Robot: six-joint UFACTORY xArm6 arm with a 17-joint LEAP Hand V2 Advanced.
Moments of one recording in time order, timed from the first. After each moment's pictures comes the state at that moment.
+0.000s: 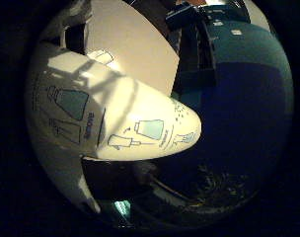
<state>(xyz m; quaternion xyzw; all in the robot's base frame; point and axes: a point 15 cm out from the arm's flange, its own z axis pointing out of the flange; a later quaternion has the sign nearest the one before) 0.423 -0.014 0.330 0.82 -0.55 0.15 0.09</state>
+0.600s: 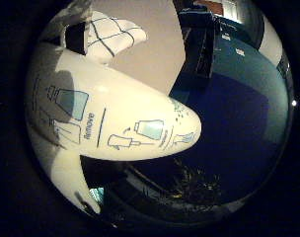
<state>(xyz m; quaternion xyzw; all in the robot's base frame) 0.386 0.014 0.220 0.82 -0.51 0.13 0.23</state>
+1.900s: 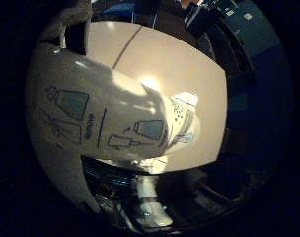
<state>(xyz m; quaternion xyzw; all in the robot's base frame) 0.447 0.225 0.412 0.79 -0.55 -0.07 -0.28</state>
